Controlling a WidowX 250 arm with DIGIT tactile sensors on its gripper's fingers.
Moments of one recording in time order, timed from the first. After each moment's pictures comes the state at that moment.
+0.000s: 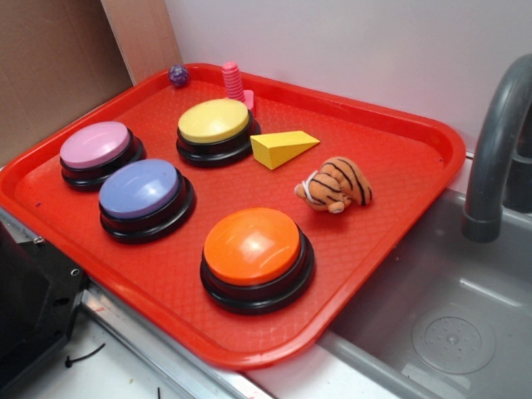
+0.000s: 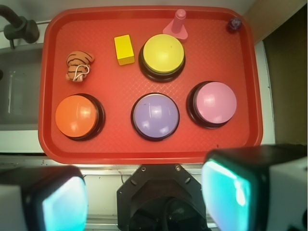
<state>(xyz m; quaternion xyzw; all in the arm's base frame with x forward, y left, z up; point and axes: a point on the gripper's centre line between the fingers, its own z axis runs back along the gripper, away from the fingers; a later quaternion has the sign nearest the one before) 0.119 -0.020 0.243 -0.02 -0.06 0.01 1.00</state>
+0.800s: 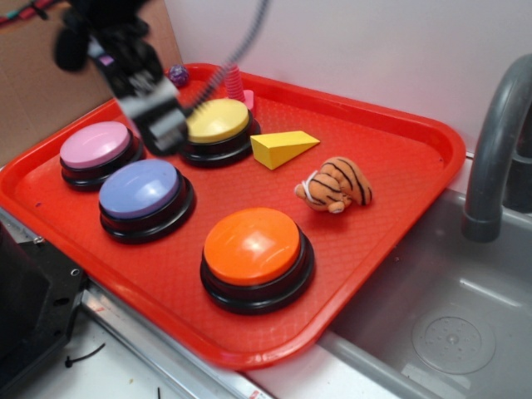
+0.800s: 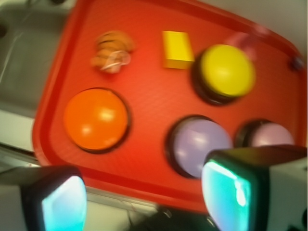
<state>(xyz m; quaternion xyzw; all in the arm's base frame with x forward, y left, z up) 0.147 -0.116 0.151 0.02 -0.06 -0.19 0.98</state>
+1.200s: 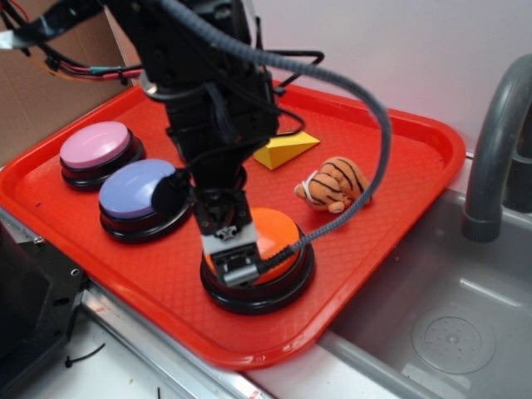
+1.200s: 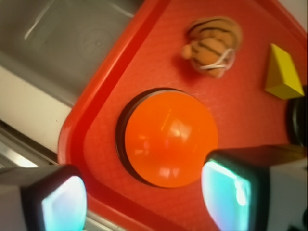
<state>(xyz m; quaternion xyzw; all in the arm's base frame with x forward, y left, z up) 0.152 -0.157 0.092 0.02 -0.04 -0.29 0.96</state>
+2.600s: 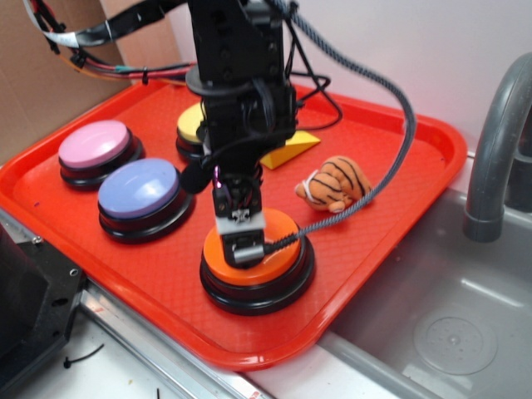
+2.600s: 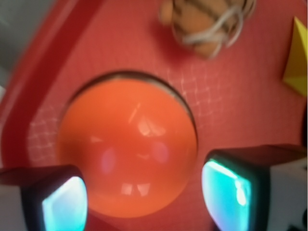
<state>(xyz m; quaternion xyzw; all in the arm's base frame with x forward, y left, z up) 0.175 -0.134 0.074 0.02 0.03 -0.30 0.95</state>
